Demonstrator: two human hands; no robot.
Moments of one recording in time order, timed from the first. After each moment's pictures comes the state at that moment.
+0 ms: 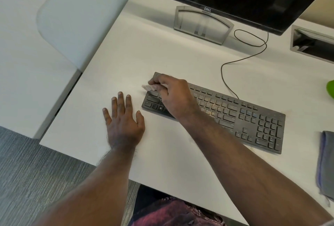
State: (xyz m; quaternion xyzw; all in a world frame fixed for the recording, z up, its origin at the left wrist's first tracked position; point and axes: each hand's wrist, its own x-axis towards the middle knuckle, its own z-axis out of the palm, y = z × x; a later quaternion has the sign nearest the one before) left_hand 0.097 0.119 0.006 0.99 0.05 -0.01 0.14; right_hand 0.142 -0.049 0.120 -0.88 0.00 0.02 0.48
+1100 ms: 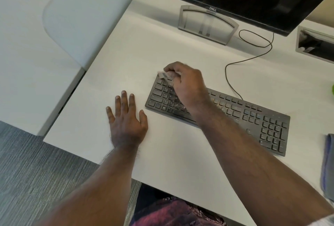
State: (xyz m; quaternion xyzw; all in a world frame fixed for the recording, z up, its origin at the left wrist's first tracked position) left_hand 0.098 0.120 0.006 0.99 0.05 -0.02 0.13; right_hand 0.165 -0.068 0.116 -0.89 0.02 -0.04 0.45
